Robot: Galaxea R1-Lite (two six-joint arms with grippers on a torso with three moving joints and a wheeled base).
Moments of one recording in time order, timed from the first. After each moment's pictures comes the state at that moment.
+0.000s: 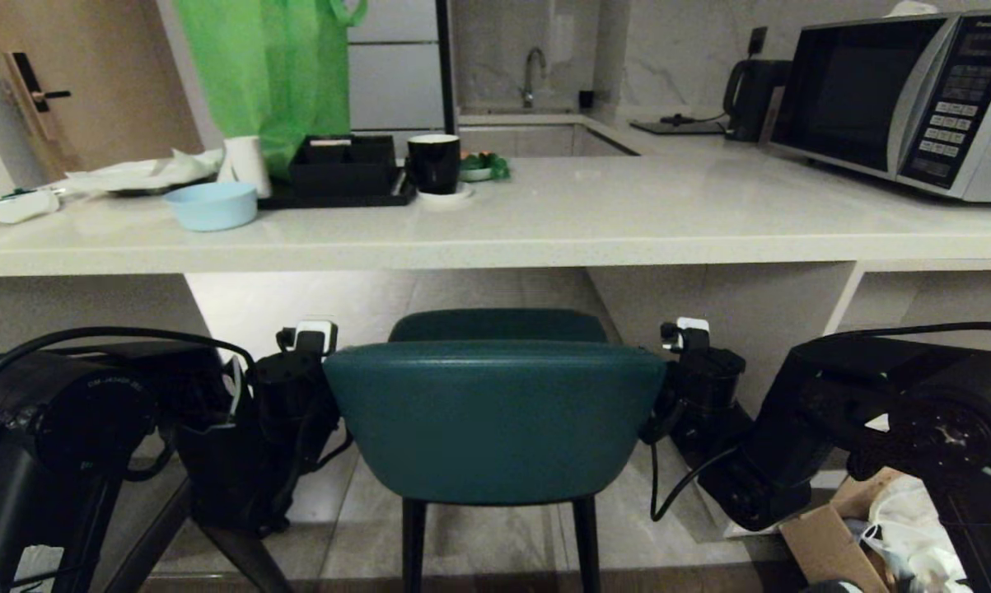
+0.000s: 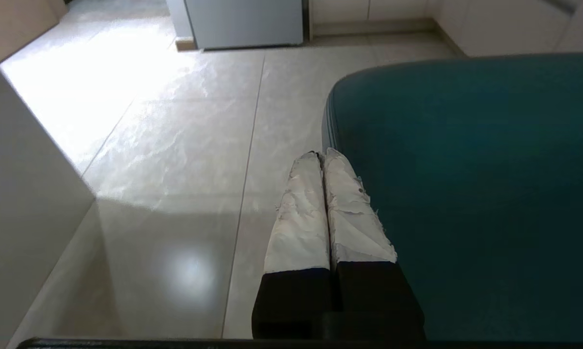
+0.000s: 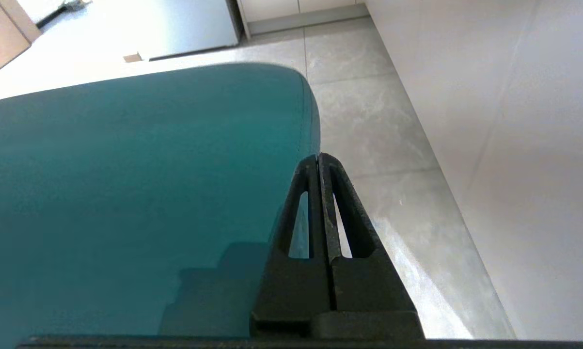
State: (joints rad) left arm -0.31 2.39 -0.76 -1.52 0.20 0.01; right arm 0.43 2.40 -0.91 -1.42 -0.27 0.19
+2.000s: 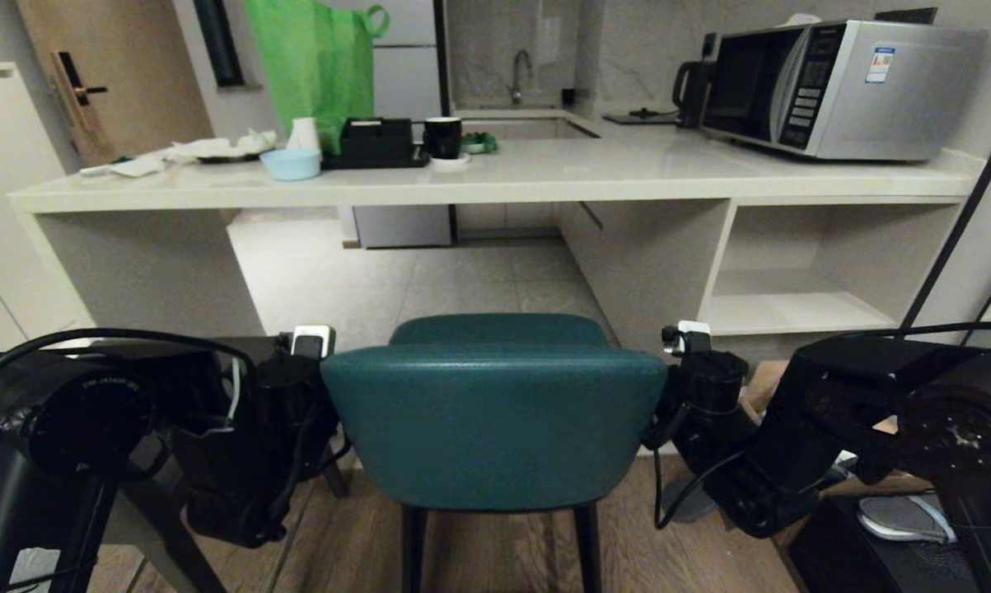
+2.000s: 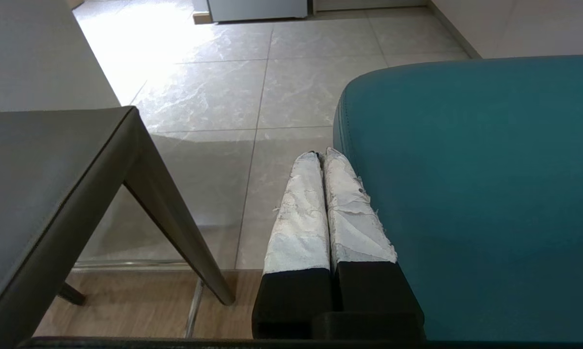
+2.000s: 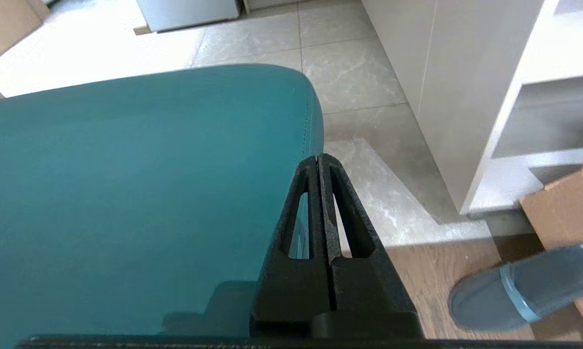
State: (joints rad) left arm -0.33 2.37 -0.74 -1.53 0.24 0.01; right arm 0.44 2.38 -0.86 -1.42 -0.27 0.19
